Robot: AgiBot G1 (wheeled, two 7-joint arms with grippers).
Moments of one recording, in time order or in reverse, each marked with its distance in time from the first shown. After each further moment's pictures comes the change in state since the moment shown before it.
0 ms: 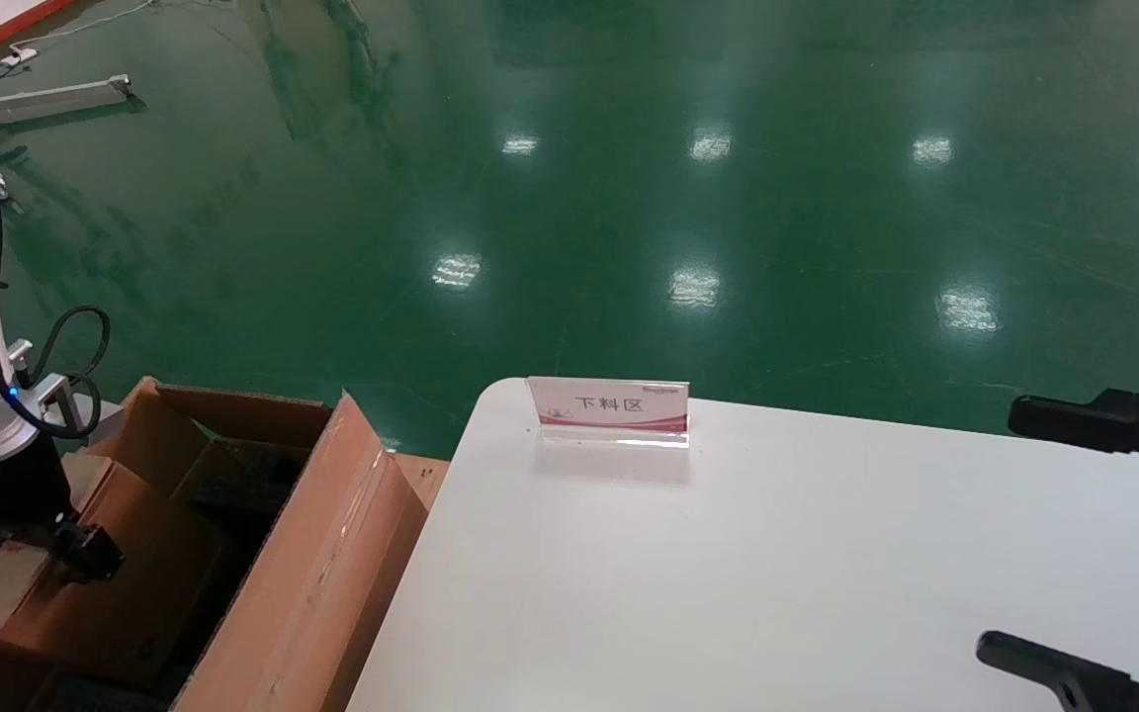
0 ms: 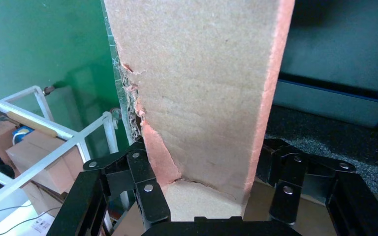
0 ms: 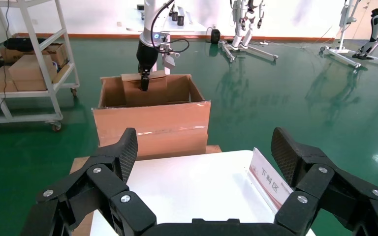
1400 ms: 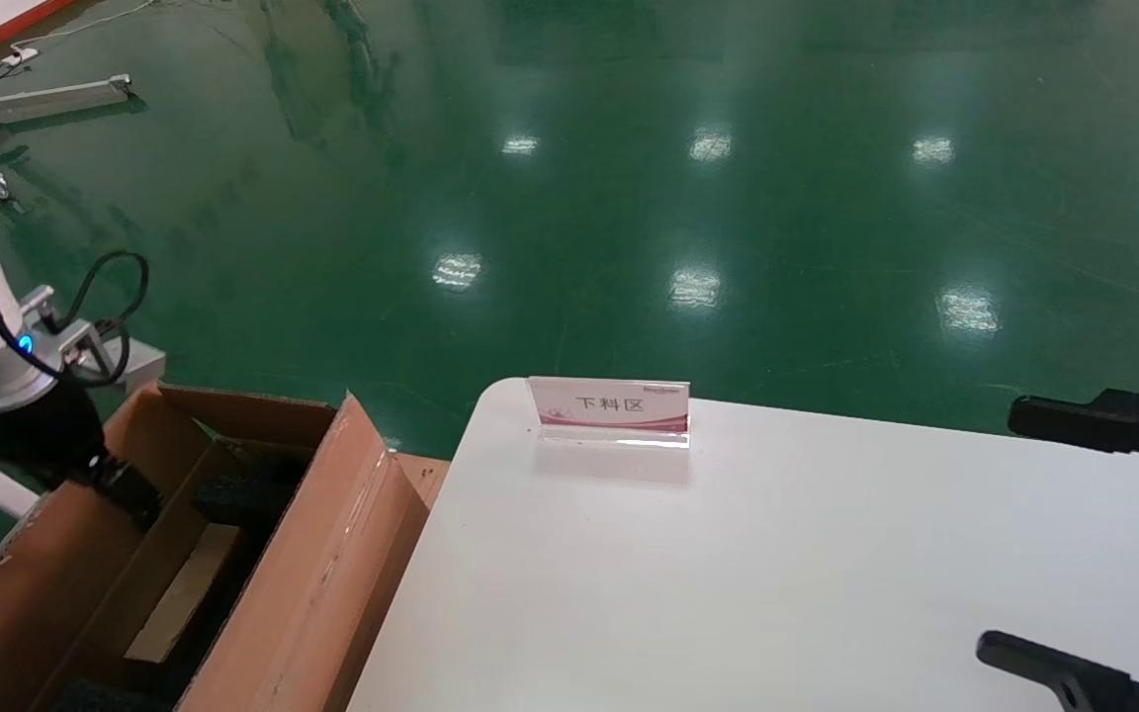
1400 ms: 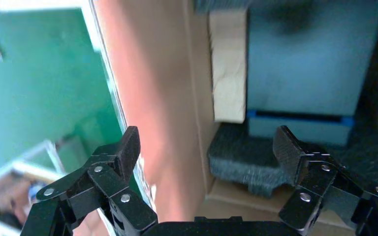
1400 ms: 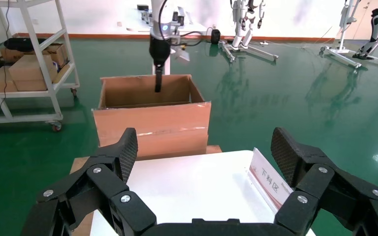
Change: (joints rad) left arm -0.094 0.001 -0.085 -0.024 -0.002 -0.042 0.185; right arm 0.000 0.000 0.000 0.000 0.000 0.000 0.000
